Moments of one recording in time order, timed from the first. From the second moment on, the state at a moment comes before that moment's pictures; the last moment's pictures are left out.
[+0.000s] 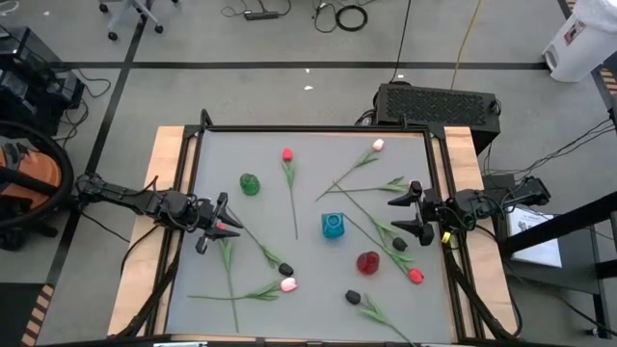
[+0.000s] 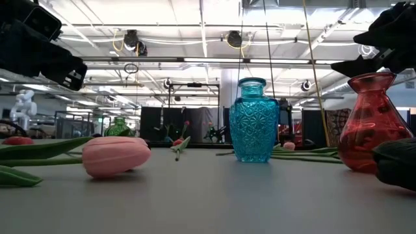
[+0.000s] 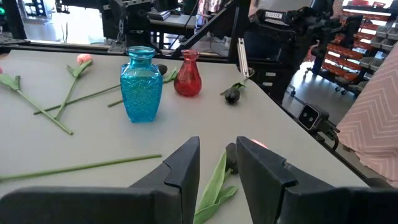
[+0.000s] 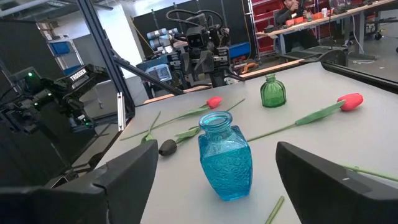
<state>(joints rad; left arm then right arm) -0.24 0.16 0.00 0.02 0.07 -0.12 0.29 0.01 0.06 -0.08 0.26 0.33</state>
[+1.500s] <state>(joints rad) -0.24 0.16 0.00 0.02 0.07 -0.12 0.29 0.01 0.12 -0.08 0.36 0.67</state>
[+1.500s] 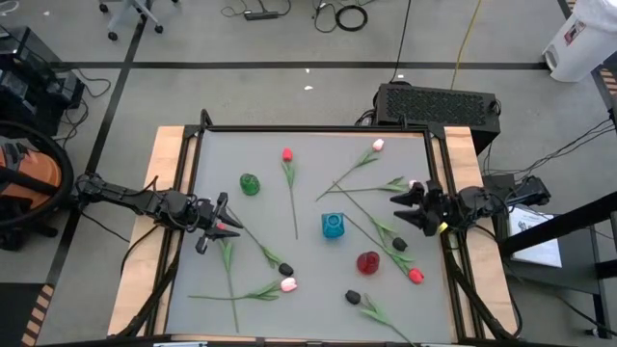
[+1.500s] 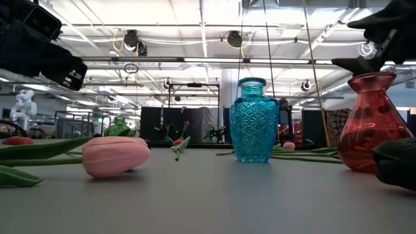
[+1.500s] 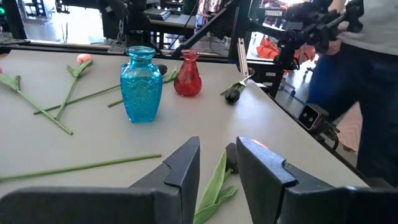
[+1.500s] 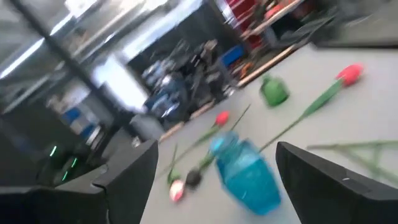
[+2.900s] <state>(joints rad) -0.24 0.16 0.01 0.02 0.07 -0.12 0.29 0.69 1.22 -0.84 0.67 0.95</state>
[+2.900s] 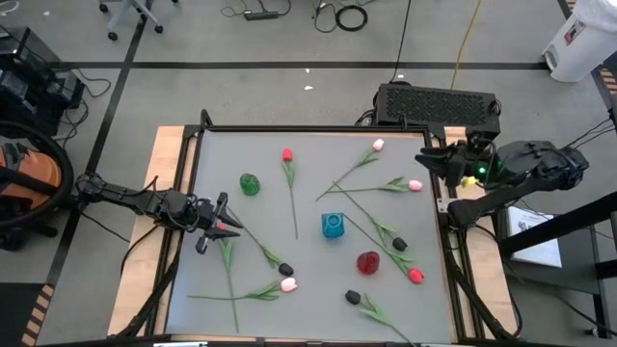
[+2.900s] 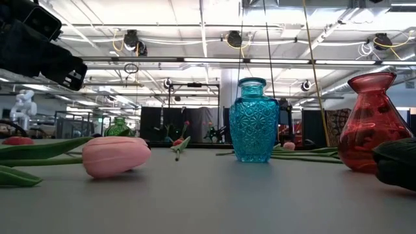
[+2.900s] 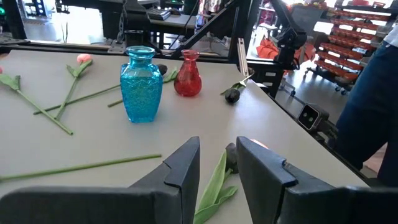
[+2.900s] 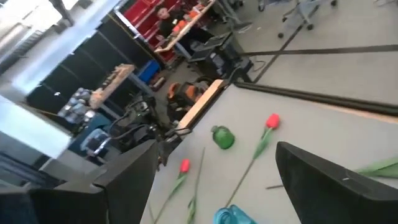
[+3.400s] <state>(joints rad) -0.24 0.16 0.01 0.02 0.07 -0.12 0.27 0.73 1.31 -1.20 0.57 0.95</state>
